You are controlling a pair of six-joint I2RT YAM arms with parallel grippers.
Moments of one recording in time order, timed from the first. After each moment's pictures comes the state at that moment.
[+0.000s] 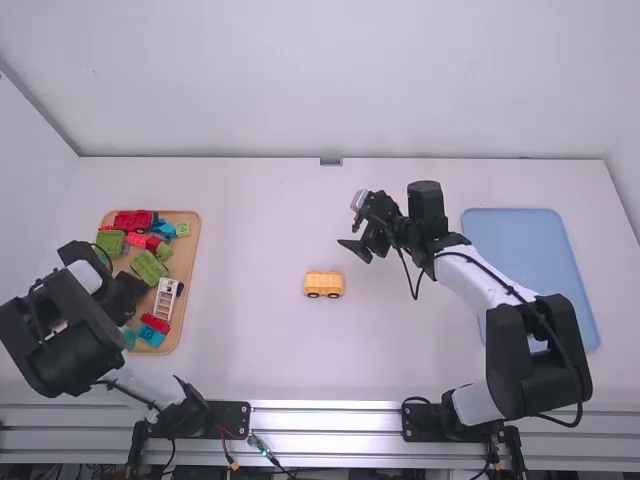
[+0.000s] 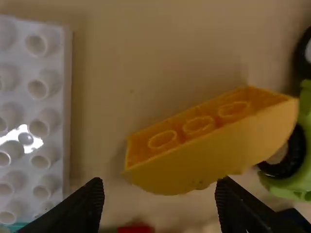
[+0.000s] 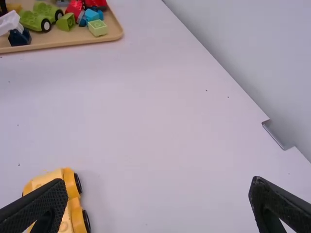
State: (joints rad) left arm 0.75 1.73 0.92 -0.56 0.05 -0.37; right arm 0.26 1.59 0.89 0.05 -0.71 -0.66
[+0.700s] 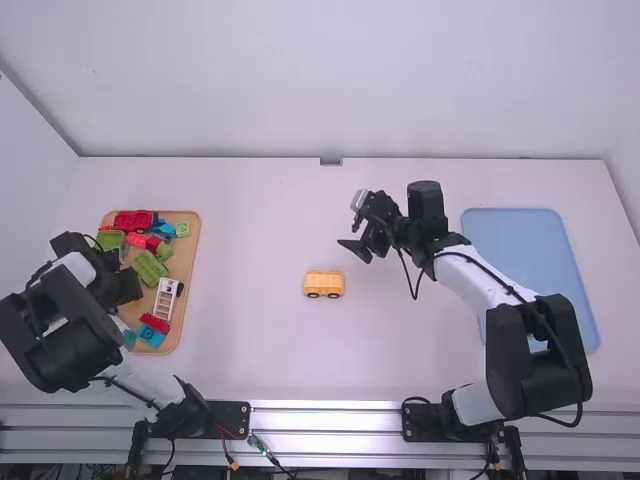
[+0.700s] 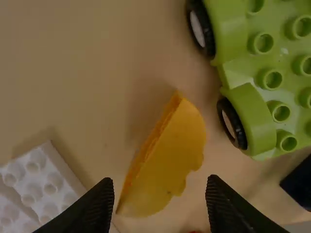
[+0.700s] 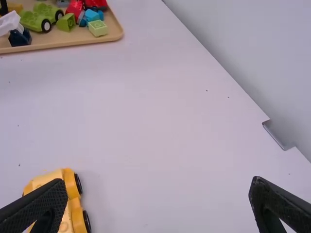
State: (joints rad) left arm 0.75 1.76 0.99 -0.57 0.05 0.34; right arm 0.26 1.59 0.89 0.05 -0.71 -0.63
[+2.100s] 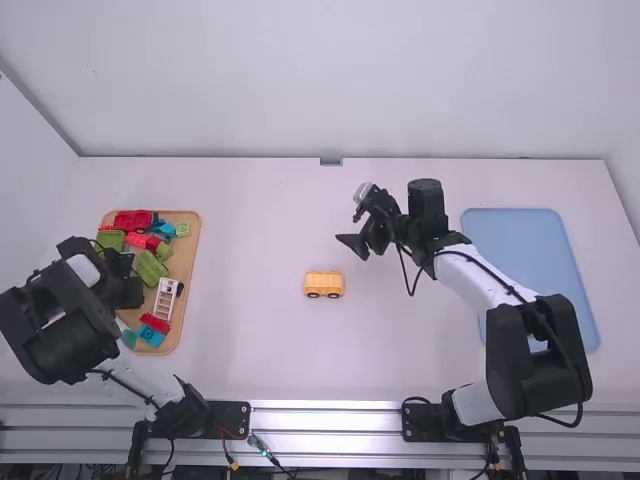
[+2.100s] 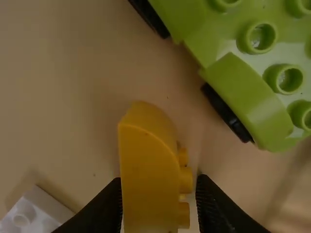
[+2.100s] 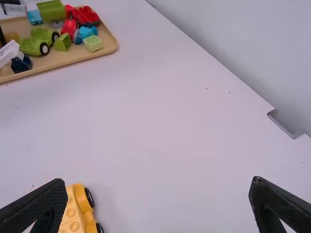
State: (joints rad) left arm 0.75 1.80 0.96 -0.53 0.04 0.59; right arm 0.26 1.59 0.90 0.06 -0.71 -0.50
